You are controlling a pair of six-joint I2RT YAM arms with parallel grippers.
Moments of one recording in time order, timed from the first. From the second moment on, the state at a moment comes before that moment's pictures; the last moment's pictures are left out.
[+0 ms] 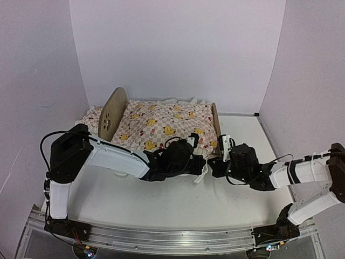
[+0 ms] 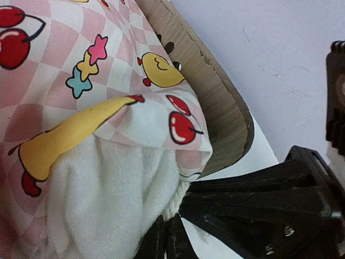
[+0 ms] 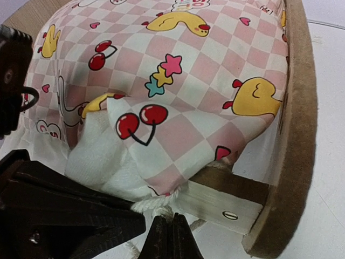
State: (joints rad) left arm -1.17 2.06 1.35 0.26 -0.16 -0.71; right arm 0.82 1.32 0.45 0.37 0.16 0.47
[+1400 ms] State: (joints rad) left arm -1.06 1.89 1.05 0.44 0.12 -0.46; right arm 0.74 1.56 0.41 0.83 -0.14 0.32
